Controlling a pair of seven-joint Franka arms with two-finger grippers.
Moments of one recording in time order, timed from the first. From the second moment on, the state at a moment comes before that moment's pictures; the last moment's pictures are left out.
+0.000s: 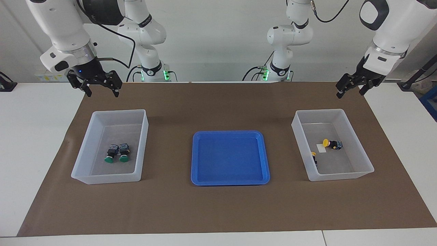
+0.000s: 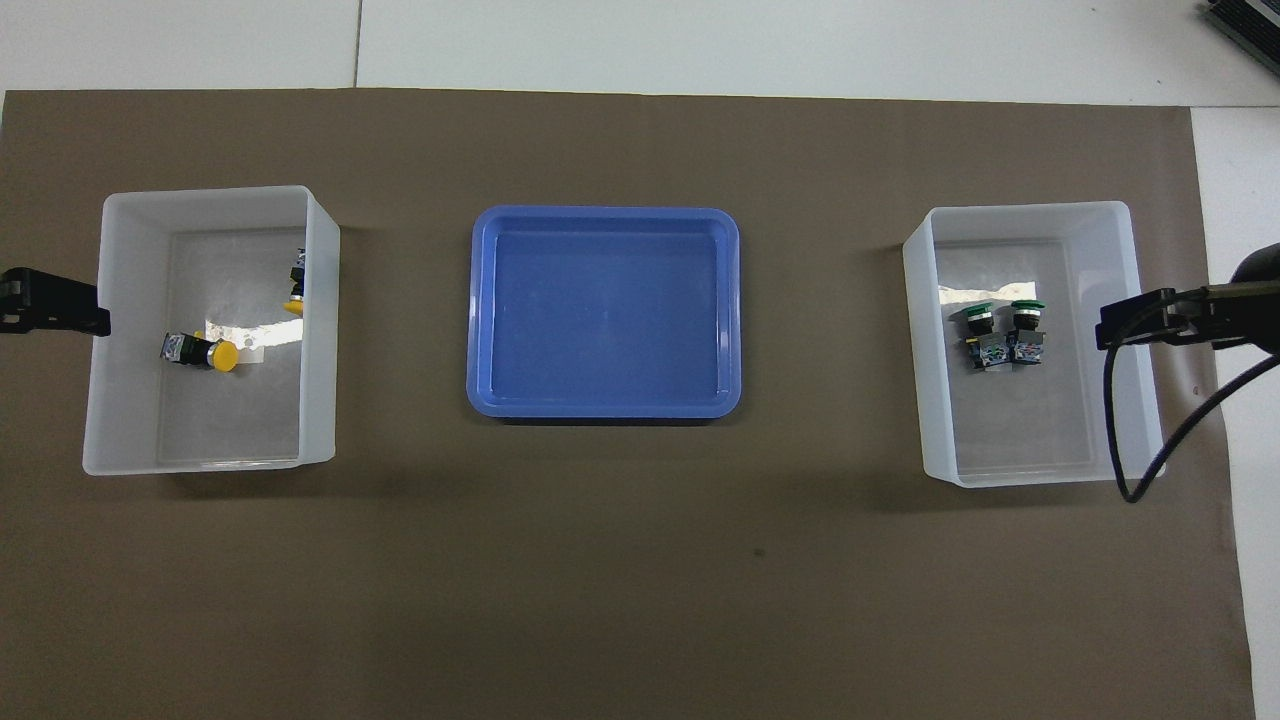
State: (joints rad) left arm -0.01 -0.04 0.04 -1.66 0.00 1.64 -0.07; right arm -0.01 -0.03 0.00 -1.65 -0.03 1.61 0.01
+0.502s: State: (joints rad) left arm -0.01 -0.04 0.04 -1.66 -0.03 1.64 -0.22; right arm -0.02 -0.03 0.00 -1.65 -0.03 1.61 0.01
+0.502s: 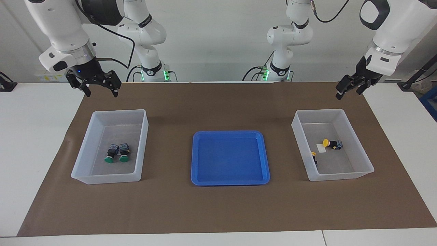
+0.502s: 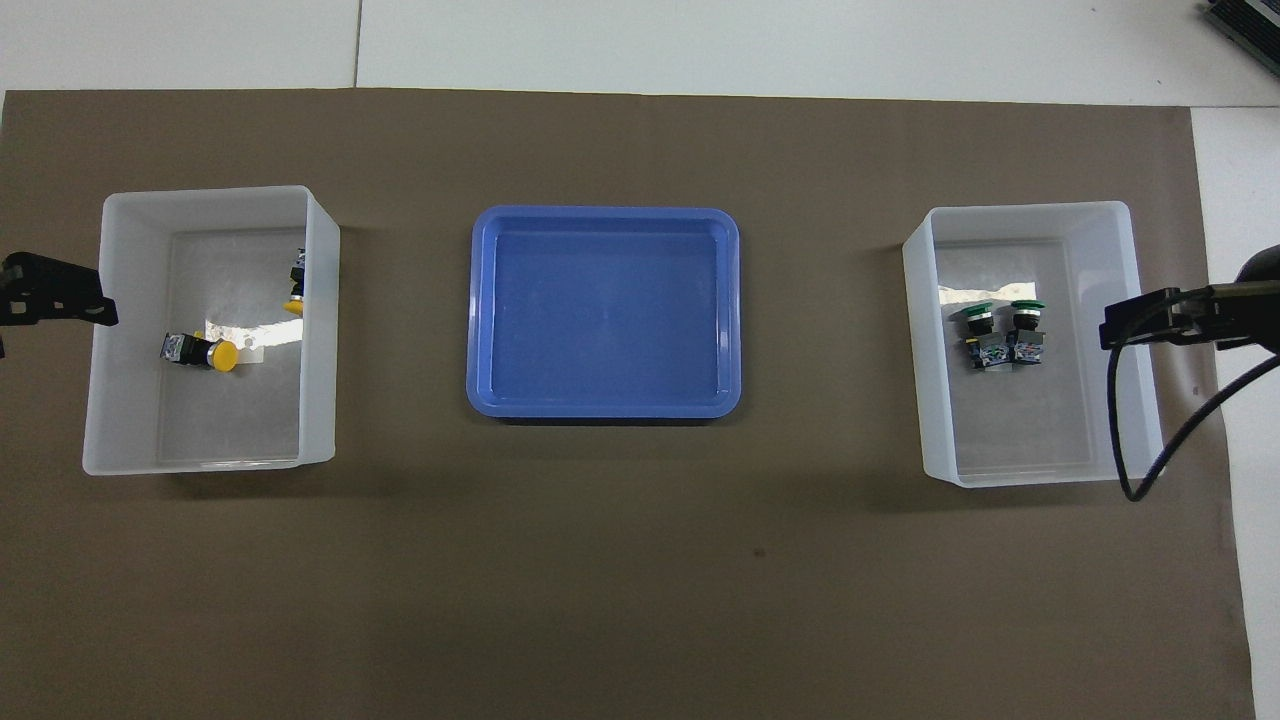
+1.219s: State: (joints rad) left arm -0.02 -0.04 0.04 -1.66 -0.04 1.66 0.03; right arm -0.02 -0.03 0.00 -1.65 -0.03 1.61 0.01
